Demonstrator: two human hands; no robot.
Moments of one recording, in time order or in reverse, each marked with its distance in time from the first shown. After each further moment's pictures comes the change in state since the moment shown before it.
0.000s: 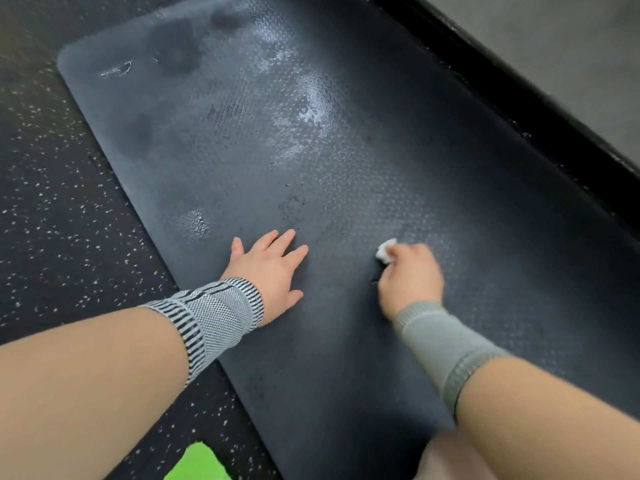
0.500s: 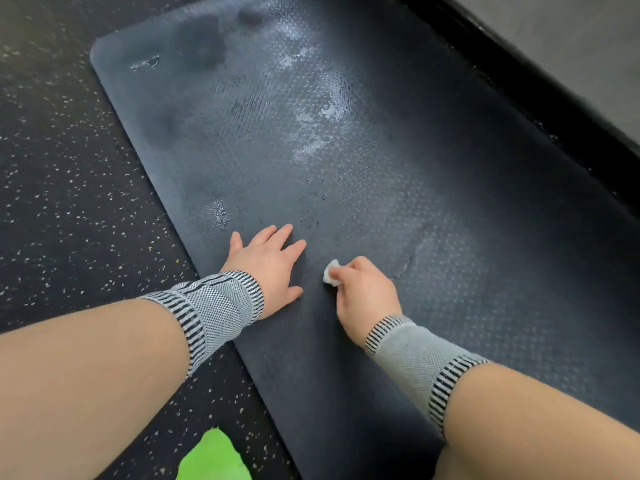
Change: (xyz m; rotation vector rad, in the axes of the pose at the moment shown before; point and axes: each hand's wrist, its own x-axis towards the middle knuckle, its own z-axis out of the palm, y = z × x) left_hand -0.013 -0.019 0.004 -0.023 0.014 -0.061; right_hand -0.038 -0.045 0.027 0.057 -0.156 -0.380
